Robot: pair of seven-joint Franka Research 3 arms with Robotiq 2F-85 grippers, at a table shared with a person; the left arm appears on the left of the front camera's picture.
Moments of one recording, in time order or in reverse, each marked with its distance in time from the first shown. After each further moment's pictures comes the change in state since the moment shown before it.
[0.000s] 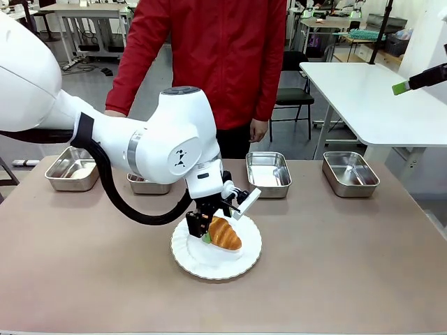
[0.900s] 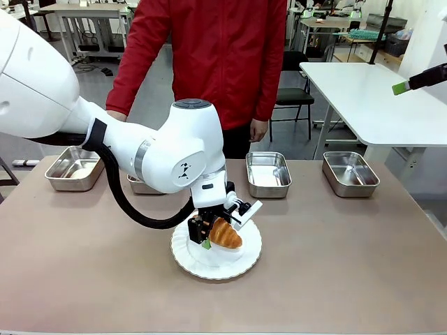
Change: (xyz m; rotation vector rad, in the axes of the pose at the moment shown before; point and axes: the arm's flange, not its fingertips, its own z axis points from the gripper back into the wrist) left arm 0.001 0.002 -0.024 -0.024 0.051 -0.040; right arm 0.000 0.000 0.000 0.000 0.000 0.000
